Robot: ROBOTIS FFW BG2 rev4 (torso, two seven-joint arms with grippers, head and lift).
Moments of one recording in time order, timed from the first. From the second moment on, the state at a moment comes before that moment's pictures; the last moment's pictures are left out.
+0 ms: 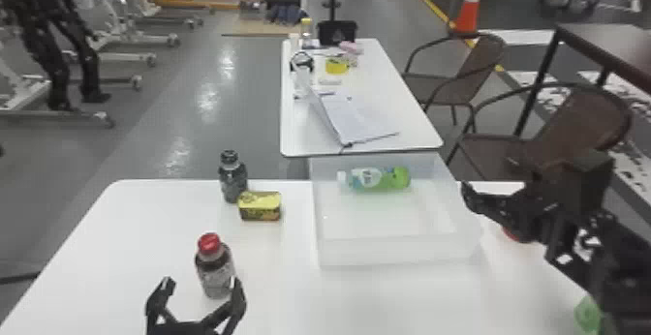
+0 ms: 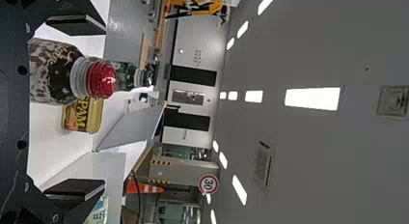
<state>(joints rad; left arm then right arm) 0.29 0.16 -0.21 -1.48 0.20 -0.65 0.13 -0.04 -0.20 -0.12 -1.72 -0.02 0.18 0.52</state>
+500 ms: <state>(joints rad) 0.29 0.07 -0.13 -1.48 0.09 -0.67 0.07 0.30 -0.06 -0.17 -1.77 -0.17 -0.03 0.47</state>
